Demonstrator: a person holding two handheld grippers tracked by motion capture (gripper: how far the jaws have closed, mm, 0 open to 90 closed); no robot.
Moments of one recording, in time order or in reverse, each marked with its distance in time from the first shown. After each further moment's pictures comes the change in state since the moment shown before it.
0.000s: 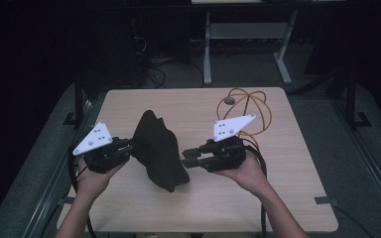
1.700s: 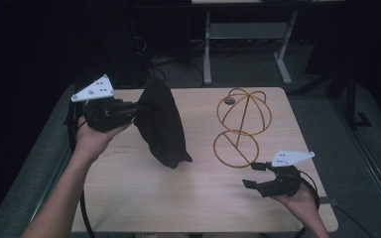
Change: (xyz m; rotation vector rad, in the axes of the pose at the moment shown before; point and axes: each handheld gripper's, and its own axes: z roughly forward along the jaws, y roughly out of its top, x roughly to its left) left arm 0.040 0.084 0.019 0.014 -0.093 -0.001; right arm -0.005 -0.149 -0.094 0.111 -0.396 0.218
